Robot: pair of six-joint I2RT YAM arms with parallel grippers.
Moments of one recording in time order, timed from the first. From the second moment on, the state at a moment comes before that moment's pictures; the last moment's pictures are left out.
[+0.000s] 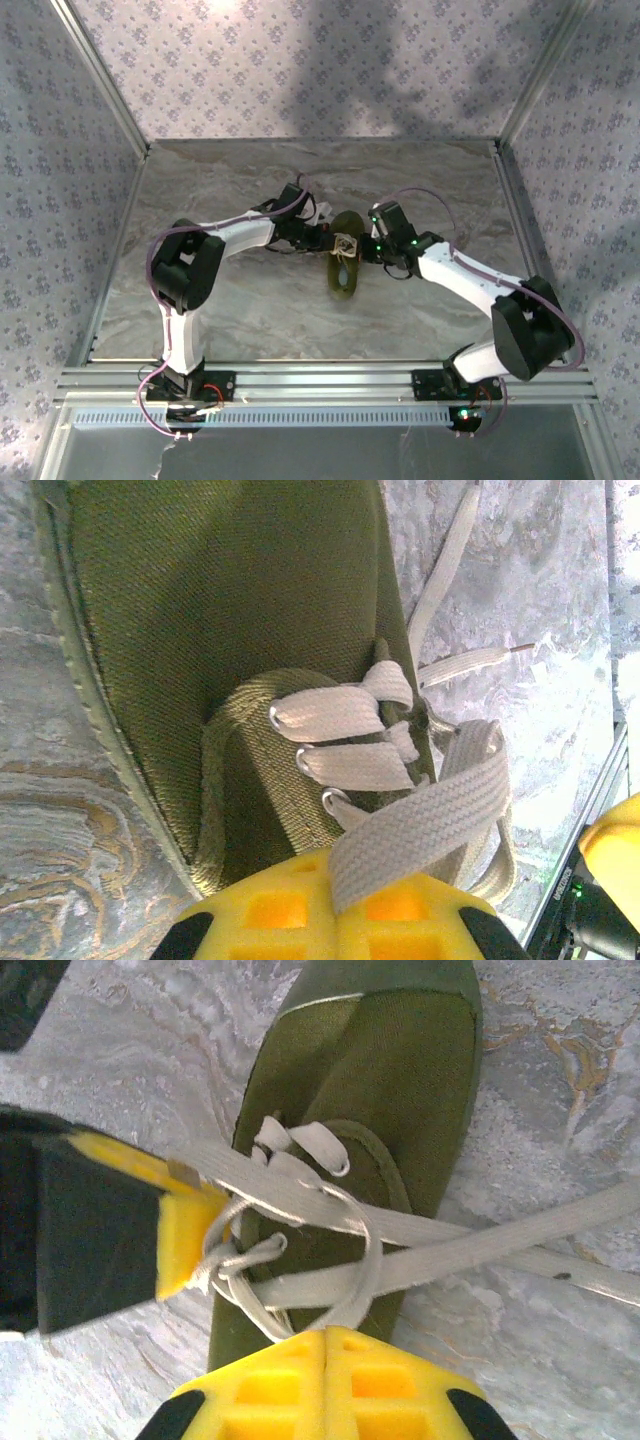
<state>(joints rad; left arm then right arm) -0.61 1.95 1.26 -0.27 0.61 -0.51 0.57 1.44 0.89 -0.33 -0.09 0.60</state>
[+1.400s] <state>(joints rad) -0.63 1.95 1.26 -0.27 0.62 -0.51 0.56 1.65 0.99 -0.31 -0.07 0.77</state>
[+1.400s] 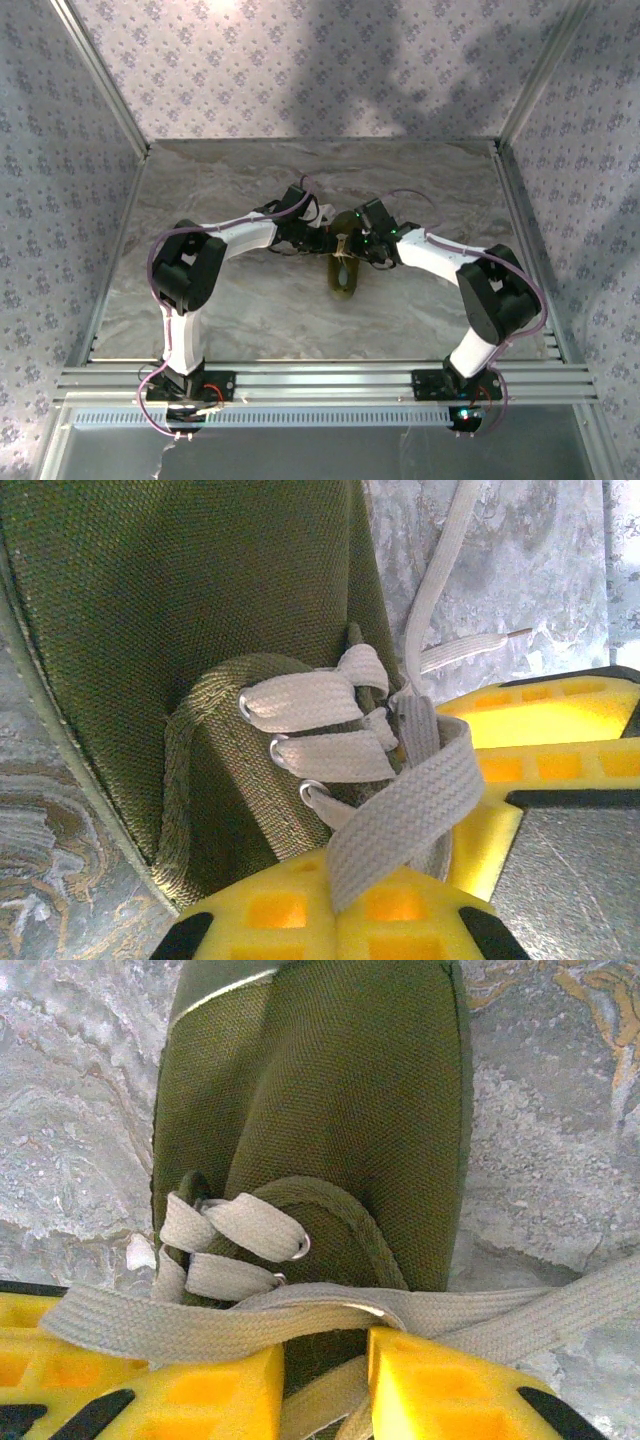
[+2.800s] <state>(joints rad) -0.61 1.95 1.26 -0.25 0.62 -0.51 0.55 1.51 0.94 -0.31 -0.12 0.66</state>
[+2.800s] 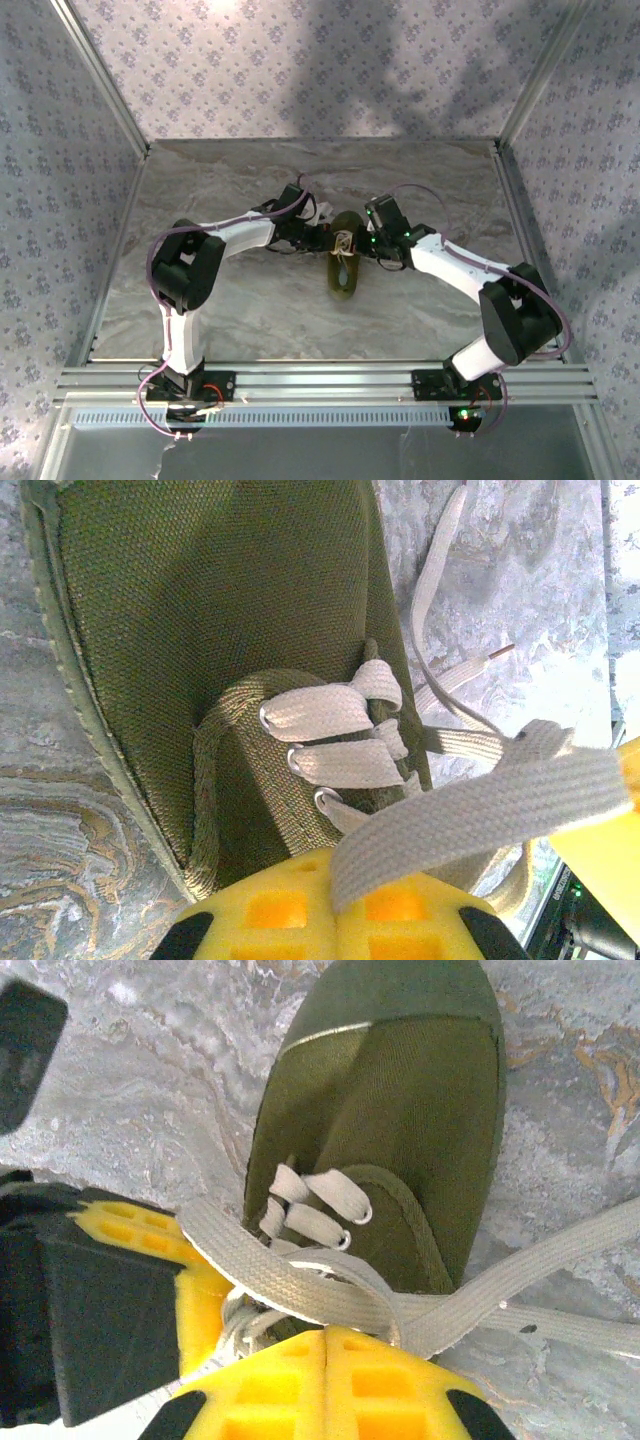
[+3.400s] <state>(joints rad) -0.61 1.95 1.25 -0.24 0.62 -0.52 0.51 1.36 0.78 -0.20 -0.28 0.55</state>
